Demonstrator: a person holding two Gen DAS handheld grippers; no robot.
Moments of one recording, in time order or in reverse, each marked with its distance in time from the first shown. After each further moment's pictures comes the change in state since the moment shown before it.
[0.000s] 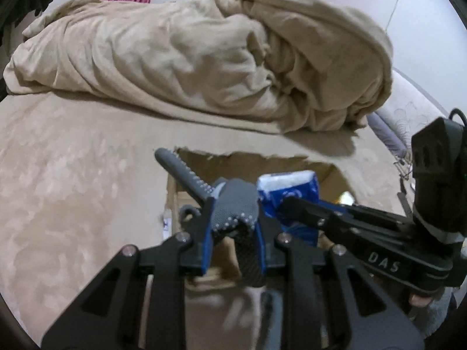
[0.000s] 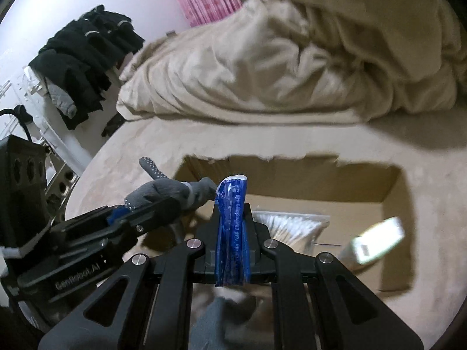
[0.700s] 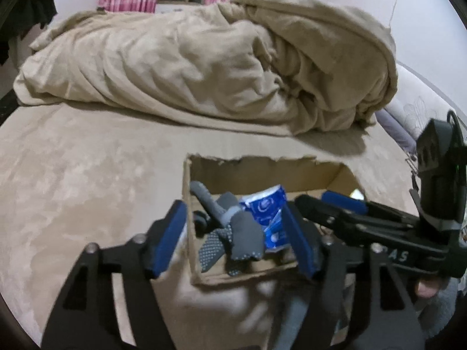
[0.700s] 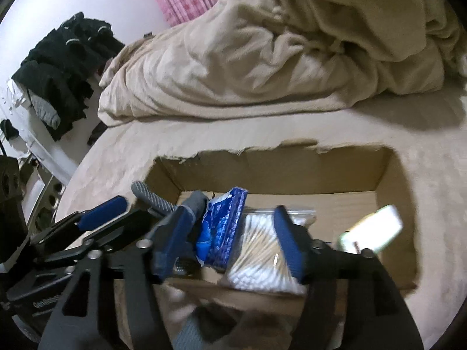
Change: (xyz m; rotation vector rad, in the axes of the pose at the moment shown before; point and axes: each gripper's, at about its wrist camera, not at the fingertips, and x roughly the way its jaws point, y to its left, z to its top) left arm -0.023 -0.004 -0.002 0.031 -0.039 0.069; right arm 0.002 -0.018 -0.005 0.066 -0.019 -0.065
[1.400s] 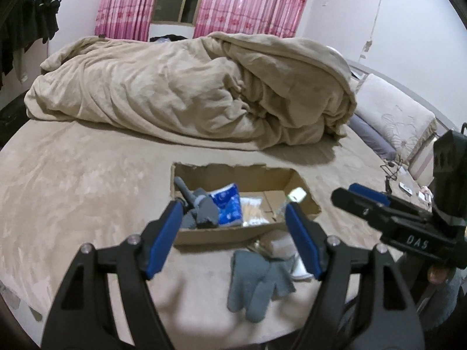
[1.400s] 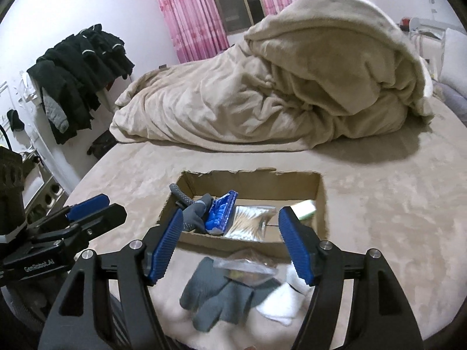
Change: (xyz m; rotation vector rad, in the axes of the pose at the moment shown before) left arm -0.109 -0.040 -0.021 0.017 -0.082 -0.046; right arm -0.137 0.020 -0.025 -0.093 -0.162 -0.072
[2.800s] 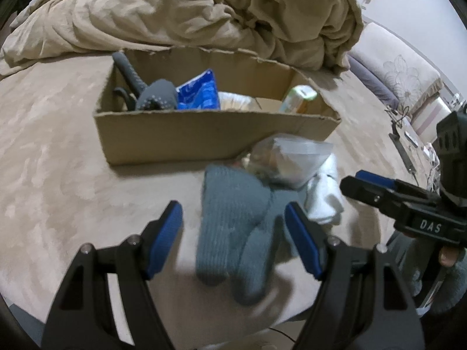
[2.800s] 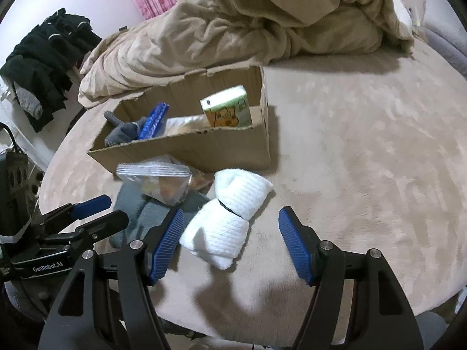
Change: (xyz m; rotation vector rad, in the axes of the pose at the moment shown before) left arm 0.112 -0.018 -0.090 0.031 0.275 -0.039; right arm 0.044 -0.079 -0.092 0.110 0.216 -0.057
